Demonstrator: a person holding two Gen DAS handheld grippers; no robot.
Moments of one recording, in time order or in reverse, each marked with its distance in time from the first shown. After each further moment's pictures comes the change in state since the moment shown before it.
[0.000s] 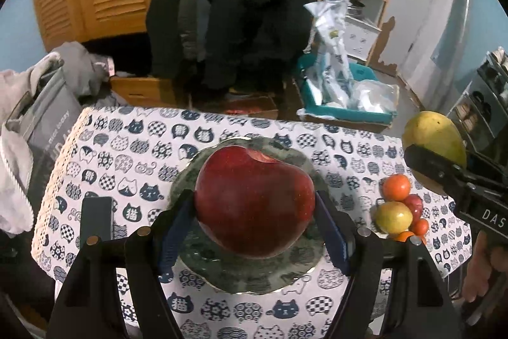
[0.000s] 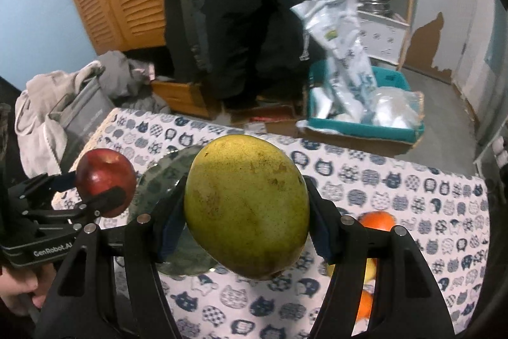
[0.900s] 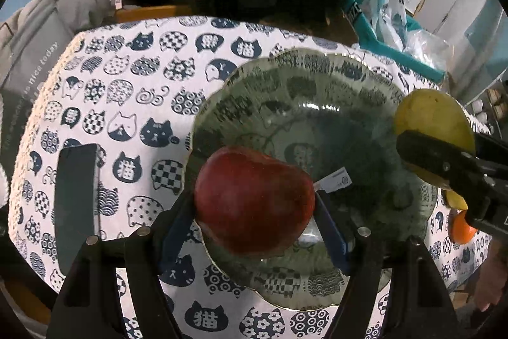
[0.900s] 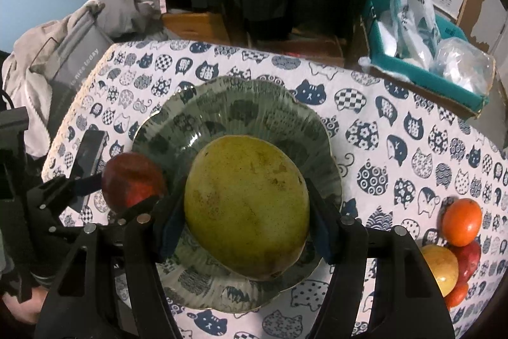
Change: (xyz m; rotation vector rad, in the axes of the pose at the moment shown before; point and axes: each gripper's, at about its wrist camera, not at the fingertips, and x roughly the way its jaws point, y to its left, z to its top) left arm 0.118 0.059 -0.042 -0.049 0.255 0.057; right arm 0.142 0.045 -0.025 -0.017 0.283 0.085
